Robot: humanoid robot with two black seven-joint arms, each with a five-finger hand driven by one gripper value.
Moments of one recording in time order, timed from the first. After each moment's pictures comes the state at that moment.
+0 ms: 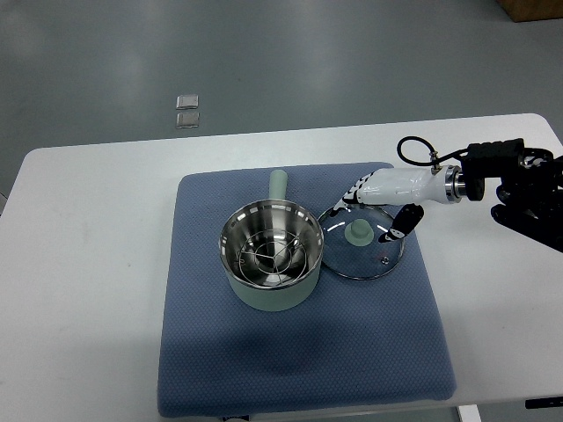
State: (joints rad) left arm 0.01 0.00 -0.04 -0.16 0.01 -0.02 0.06; right arm 1.03 -0.50 0.10 0.91 -1.66 0.08 0.61
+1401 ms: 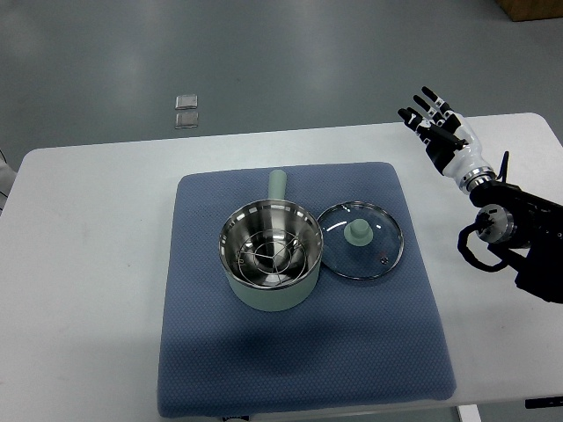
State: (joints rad) left arm 0.01 0.00 -0.04 -0.16 0.01 -0.02 0.06; right arm 0.82 -0.25 0.29 0.56 0.27 0.18 0.54
